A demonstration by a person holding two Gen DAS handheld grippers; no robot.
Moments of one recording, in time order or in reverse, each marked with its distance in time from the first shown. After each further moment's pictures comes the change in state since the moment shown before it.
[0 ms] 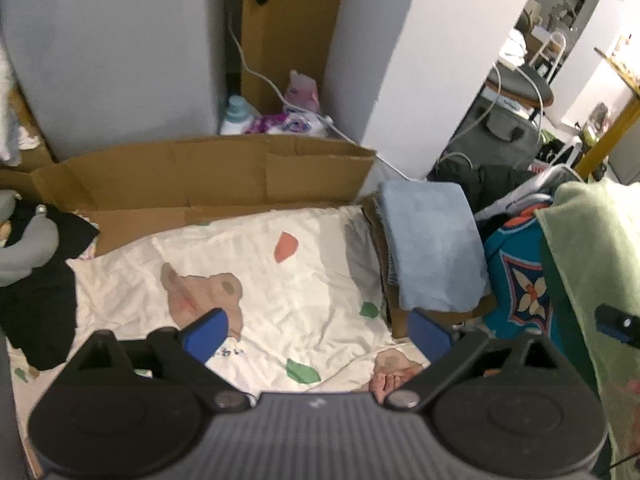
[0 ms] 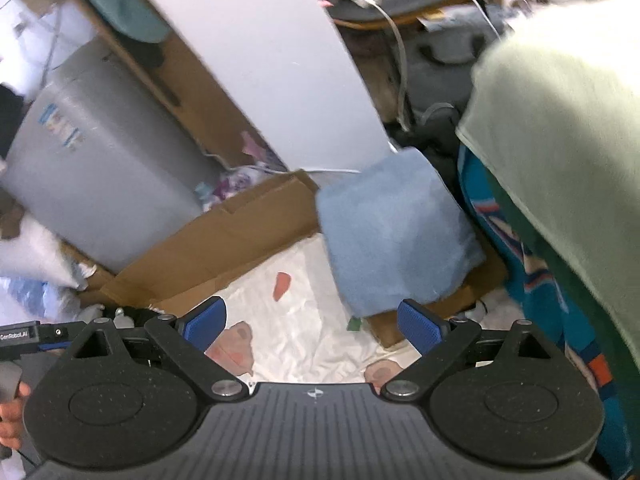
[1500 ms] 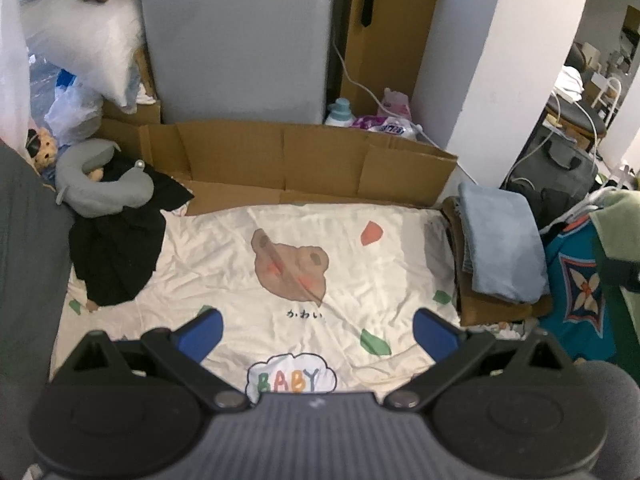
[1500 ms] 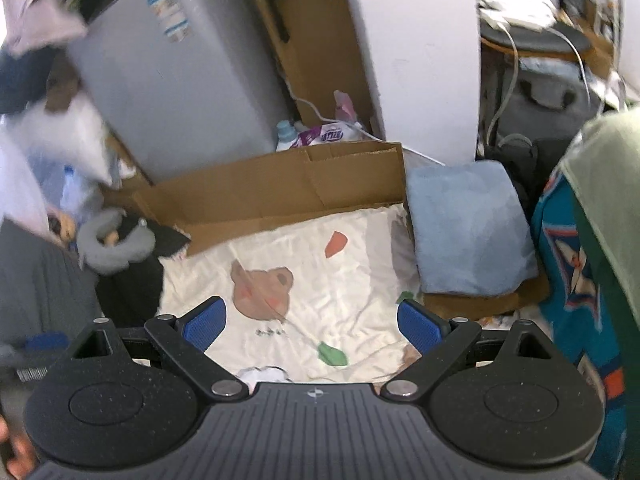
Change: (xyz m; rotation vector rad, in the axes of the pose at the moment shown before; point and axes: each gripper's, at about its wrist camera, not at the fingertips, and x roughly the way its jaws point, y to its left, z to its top) left arm -0.049 0.045 -0.139 -0.141 -0.129 0.184; right arm -0.010 0.161 -0.085 -0.342 0.073 -0.010
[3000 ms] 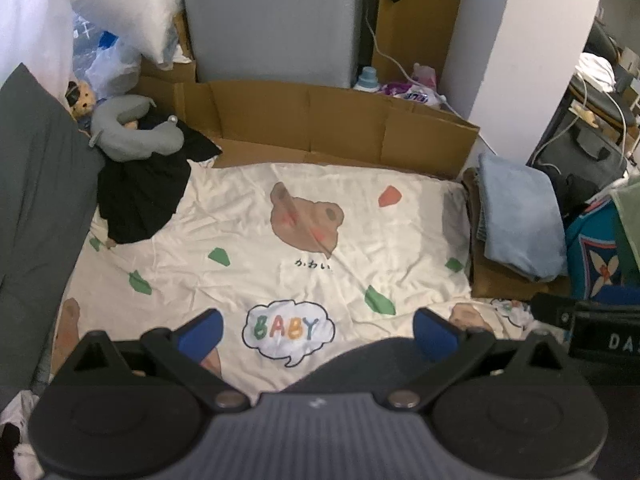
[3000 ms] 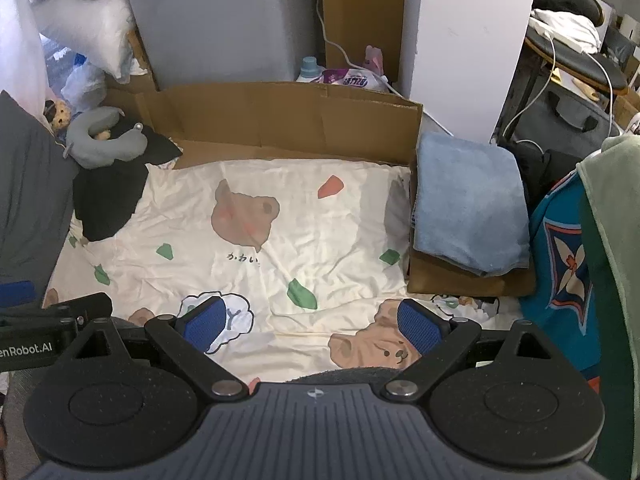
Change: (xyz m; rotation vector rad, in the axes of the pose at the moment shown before) left arm -0.008 -0.050 -0.071 -0.085 0.038 0.121; right arm 0.023 0.029 -0.068 -0.228 0.114 -0.068
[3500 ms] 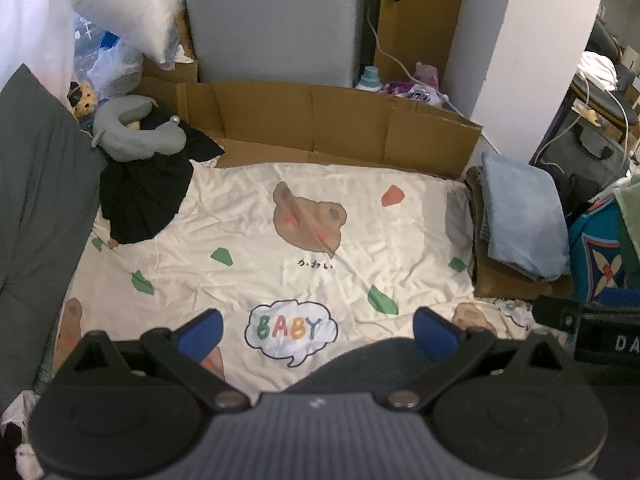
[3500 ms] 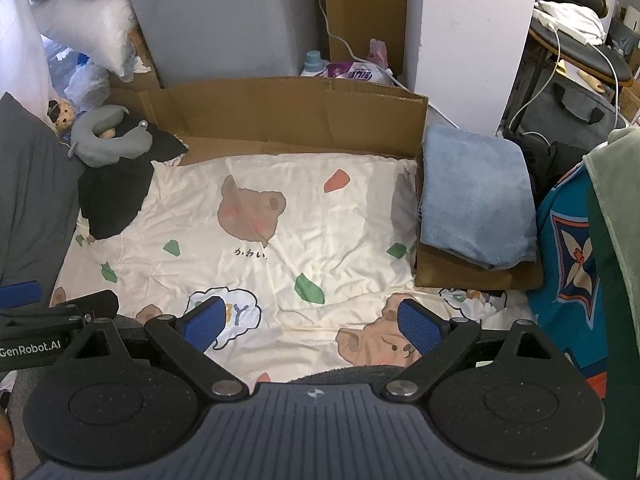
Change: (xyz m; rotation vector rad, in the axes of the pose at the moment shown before) left arm 0.001 -0.001 0.000 0.000 -0.001 0.008; right arm 0.001 -0.001 0.001 0.009 0.021 0.026
